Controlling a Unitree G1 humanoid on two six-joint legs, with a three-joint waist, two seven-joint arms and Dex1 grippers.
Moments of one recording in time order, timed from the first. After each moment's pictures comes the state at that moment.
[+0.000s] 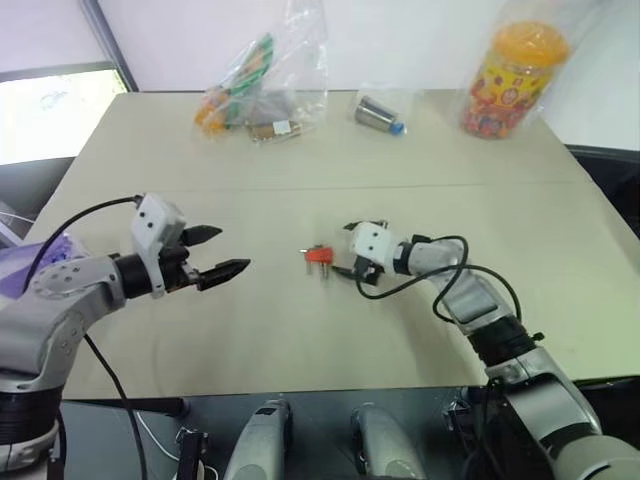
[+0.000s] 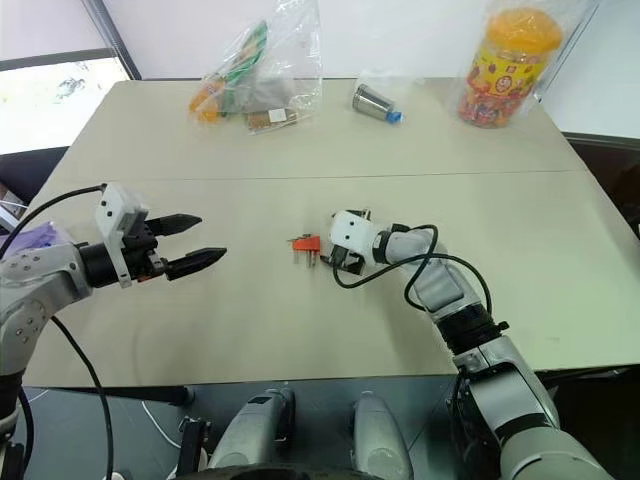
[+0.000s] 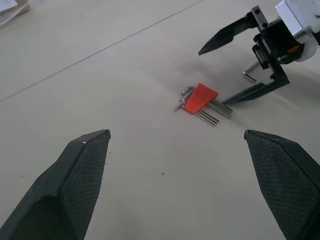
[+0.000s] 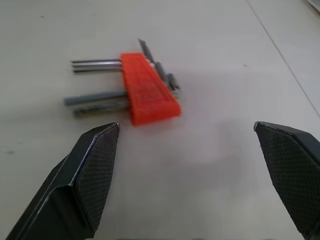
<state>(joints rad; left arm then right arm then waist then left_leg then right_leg) -0.22 0.82 0.23 -0.37 -0.65 0.75 -0.79 -0.60 -0.44 0.33 0.21 -0.15 0.13 0.80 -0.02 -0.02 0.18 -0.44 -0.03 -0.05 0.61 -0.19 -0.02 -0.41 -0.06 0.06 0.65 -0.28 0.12</state>
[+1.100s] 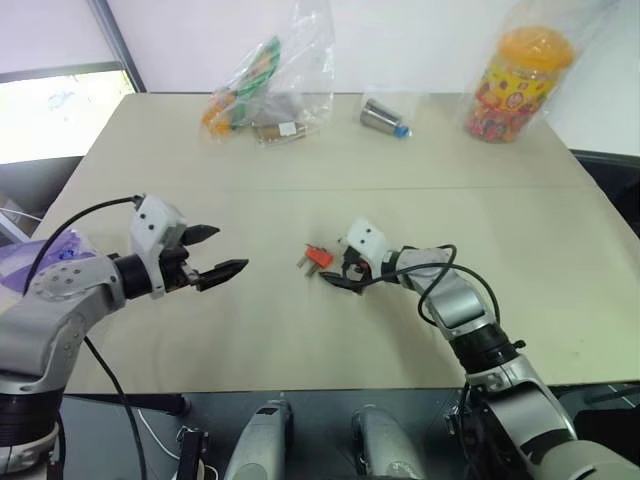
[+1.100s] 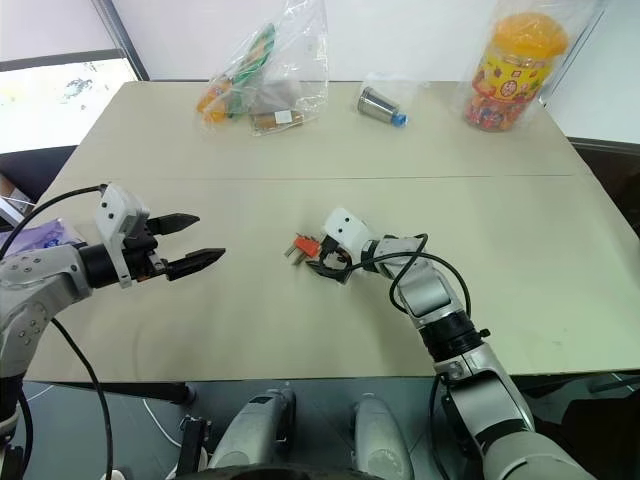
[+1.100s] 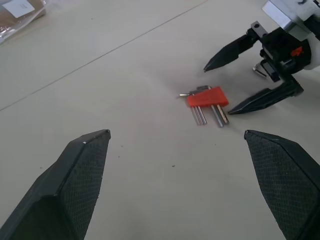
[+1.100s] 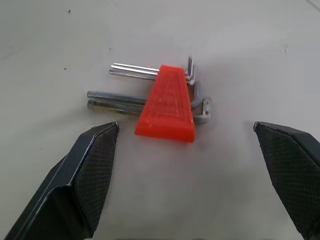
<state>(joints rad) -0.21 0.82 0.22 -0.37 -0.61 0.71 -0.78 -0.58 -0.32 0.27 0.14 -0.04 0.52 0.76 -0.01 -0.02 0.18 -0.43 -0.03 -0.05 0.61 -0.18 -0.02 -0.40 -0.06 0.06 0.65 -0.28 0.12</state>
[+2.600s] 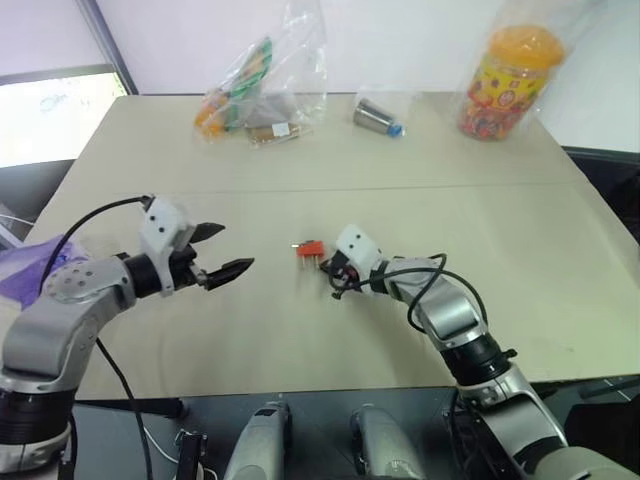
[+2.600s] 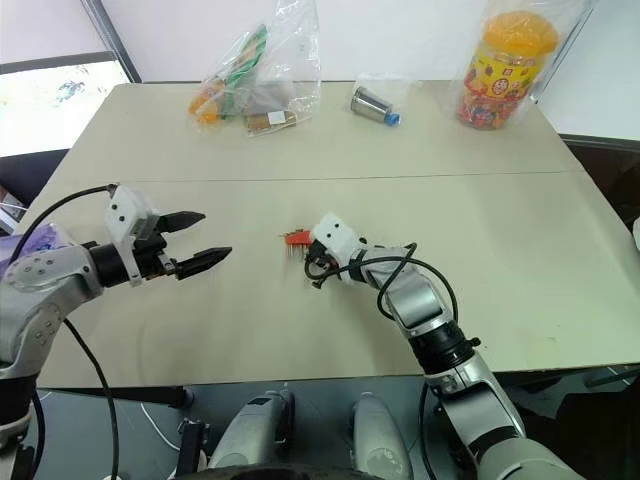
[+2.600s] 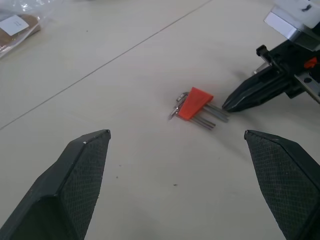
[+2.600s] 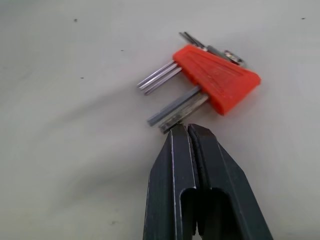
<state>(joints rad) -0.22 0.78 0.18 -0.36 -0.55 0.65 -0.77 -0.54 -0.27 0.33 -0.01 0.00 0.71 0.69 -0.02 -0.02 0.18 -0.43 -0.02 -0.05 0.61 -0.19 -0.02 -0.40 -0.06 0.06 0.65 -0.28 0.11</state>
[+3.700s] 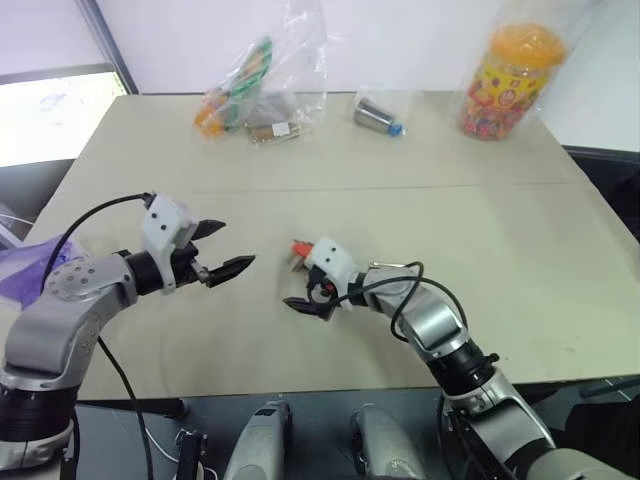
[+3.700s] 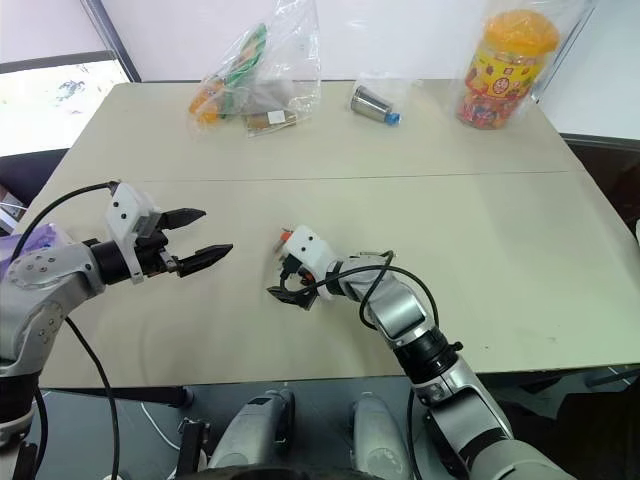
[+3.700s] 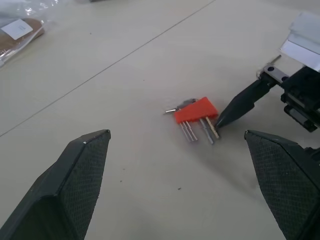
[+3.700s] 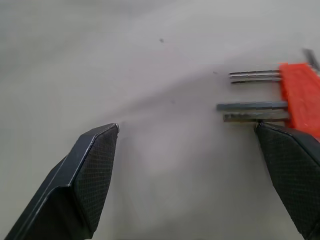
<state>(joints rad) -0.23 0.78 0.17 -0.36 -0.54 0.65 -0.76 -0.55 -0.21 0.42 -0.02 0.05 0.71 0.72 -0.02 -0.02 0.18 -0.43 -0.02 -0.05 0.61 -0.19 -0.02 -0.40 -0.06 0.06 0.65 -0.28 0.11</state>
